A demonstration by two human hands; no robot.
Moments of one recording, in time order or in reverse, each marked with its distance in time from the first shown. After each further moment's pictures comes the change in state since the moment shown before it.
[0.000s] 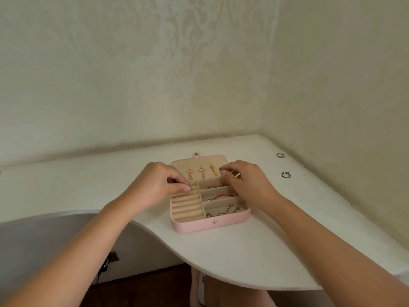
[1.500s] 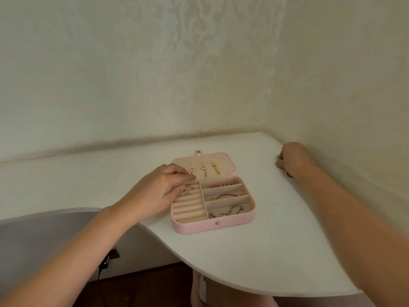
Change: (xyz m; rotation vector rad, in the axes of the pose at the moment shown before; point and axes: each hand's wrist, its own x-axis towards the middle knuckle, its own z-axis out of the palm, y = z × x) left_hand -0.002 -0.032 0.013 0.353 -0.024 0.277; right_hand 0.068 0.107 -0.054 -0.552 0.019 0.453
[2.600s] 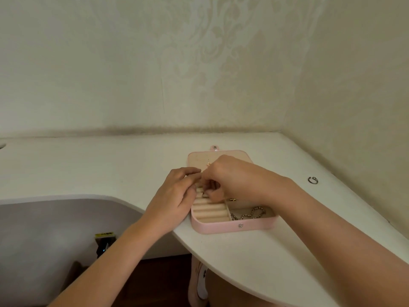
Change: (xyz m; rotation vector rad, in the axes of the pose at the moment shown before) left_hand -0.022 -0.008 0.042 -0.239 0.258 -0.141; right_hand -0.127 -0.164 -0.033 0.014 -0.324 -1.011
